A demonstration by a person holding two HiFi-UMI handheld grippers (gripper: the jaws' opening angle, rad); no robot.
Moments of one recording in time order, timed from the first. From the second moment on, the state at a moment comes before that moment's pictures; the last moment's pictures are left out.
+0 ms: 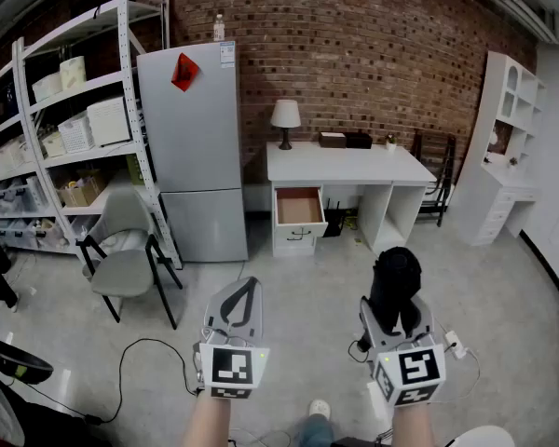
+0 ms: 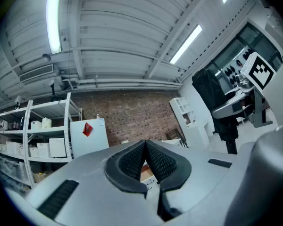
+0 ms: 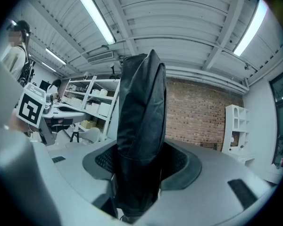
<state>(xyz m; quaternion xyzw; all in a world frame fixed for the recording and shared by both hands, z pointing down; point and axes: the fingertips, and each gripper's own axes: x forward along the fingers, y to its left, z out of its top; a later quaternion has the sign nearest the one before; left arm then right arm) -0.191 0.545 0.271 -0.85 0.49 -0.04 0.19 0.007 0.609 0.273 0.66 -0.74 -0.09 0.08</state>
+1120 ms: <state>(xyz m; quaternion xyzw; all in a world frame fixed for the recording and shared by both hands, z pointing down) -0.154 0.409 0.267 -0.84 0.51 -0.04 0.19 0.047 0.466 0.277 0.65 -0.75 -0.10 0.10</state>
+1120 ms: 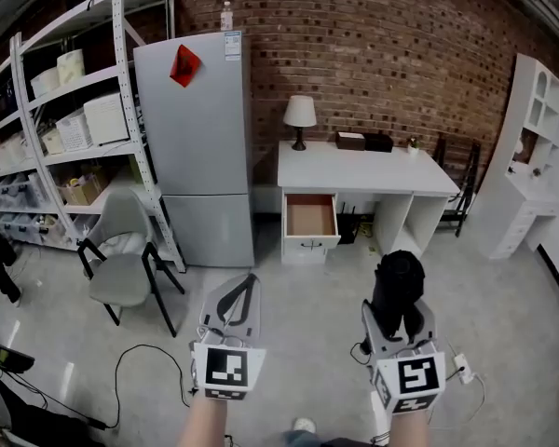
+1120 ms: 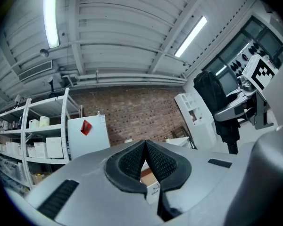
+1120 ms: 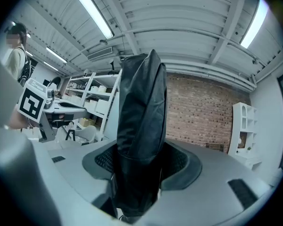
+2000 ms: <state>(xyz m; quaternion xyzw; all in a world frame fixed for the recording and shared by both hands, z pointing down) -0.083 0.278 0.273 -0.84 0.51 -0.04 0.18 0.130 0.335 0.284 0.64 -0.75 -0.09 0.10</state>
